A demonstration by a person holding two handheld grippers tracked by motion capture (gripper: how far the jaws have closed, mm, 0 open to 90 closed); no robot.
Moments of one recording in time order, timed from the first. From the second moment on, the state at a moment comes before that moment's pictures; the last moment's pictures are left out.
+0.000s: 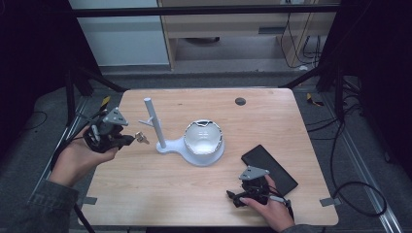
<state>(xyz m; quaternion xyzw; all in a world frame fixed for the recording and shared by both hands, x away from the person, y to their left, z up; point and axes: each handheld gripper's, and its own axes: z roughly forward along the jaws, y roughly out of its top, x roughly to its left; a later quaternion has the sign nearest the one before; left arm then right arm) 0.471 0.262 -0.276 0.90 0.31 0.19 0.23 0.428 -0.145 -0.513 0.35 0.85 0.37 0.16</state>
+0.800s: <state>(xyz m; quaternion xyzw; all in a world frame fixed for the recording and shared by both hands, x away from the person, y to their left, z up) 0.496 0.249 -0.255 0.90 0.31 0.20 0.23 0.428 -0.145 -0.513 0.35 0.85 0.37 0.16</state>
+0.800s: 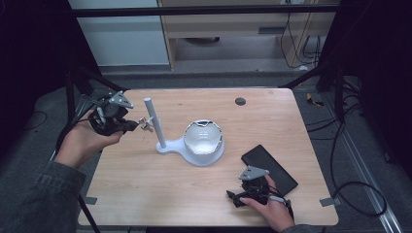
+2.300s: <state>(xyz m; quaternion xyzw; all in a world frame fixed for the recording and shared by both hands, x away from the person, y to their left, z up) 0.503 0.249 -0.268 0.88 0.32 0.23 0.24 0.427 -0.145 -0.513 0.35 0.85 0.37 0.15</state>
